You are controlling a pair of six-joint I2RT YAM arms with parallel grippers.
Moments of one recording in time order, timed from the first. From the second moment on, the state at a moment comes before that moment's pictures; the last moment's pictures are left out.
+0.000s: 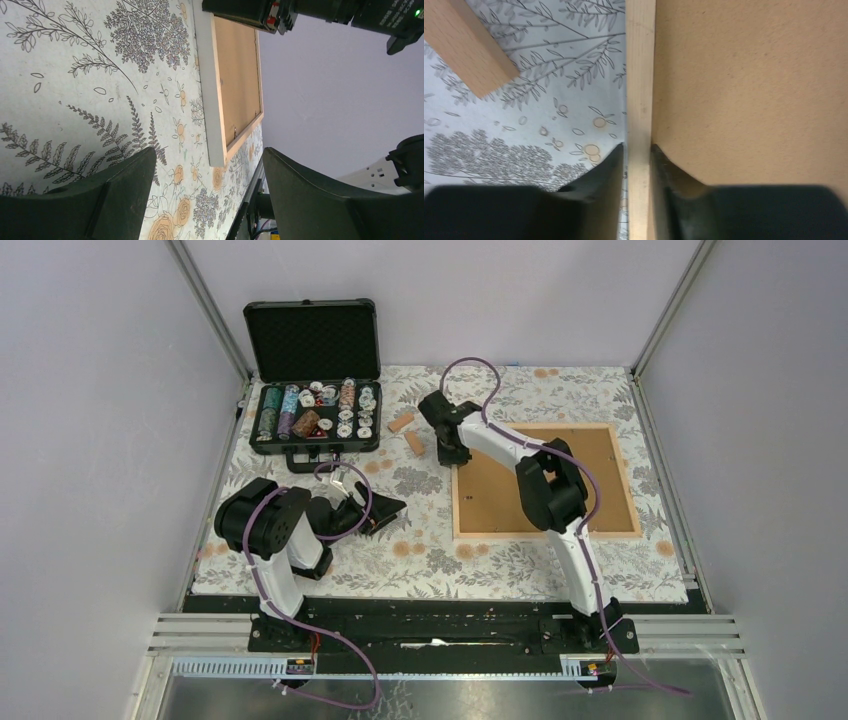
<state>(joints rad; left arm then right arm) -0.28 1.84 0.18 1.45 0.58 -1.16 0.65 2.29 1.89 -0.84 0.30 0.55</state>
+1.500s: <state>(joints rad) -0.28 1.84 0.18 1.45 0.58 -1.16 0.71 2.04 1.48 -0.70 0.13 0.29</state>
